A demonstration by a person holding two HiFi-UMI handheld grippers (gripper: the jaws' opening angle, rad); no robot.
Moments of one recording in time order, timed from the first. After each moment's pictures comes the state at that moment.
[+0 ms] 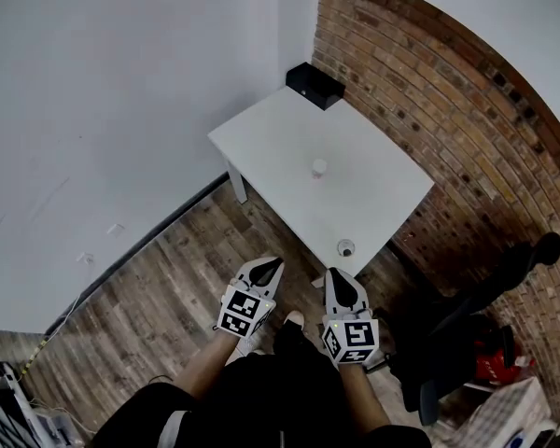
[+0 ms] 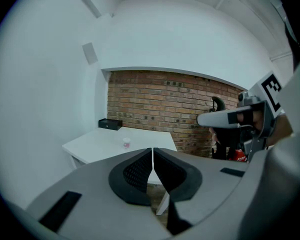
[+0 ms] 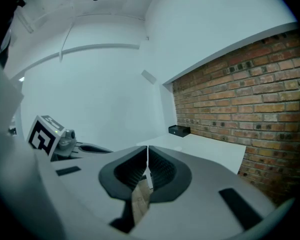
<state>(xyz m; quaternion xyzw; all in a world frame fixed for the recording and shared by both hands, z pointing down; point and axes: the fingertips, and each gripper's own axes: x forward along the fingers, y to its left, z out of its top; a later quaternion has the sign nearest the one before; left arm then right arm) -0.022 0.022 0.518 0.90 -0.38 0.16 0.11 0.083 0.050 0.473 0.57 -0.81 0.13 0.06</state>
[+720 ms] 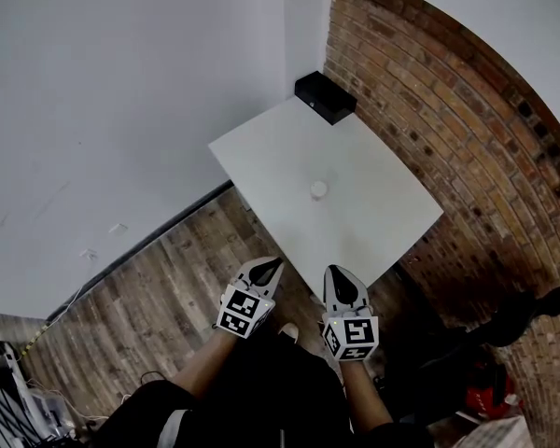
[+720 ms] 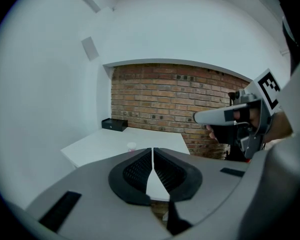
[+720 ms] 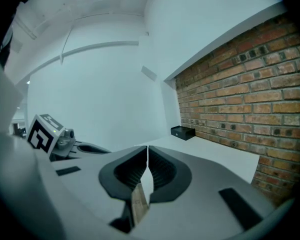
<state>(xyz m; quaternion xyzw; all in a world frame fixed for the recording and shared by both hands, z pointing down) 0.025 -0.069 0.529 0.89 -0.42 0.18 0.11 0.133 -0.056 0.483 0.53 -0.84 0.13 0.07</state>
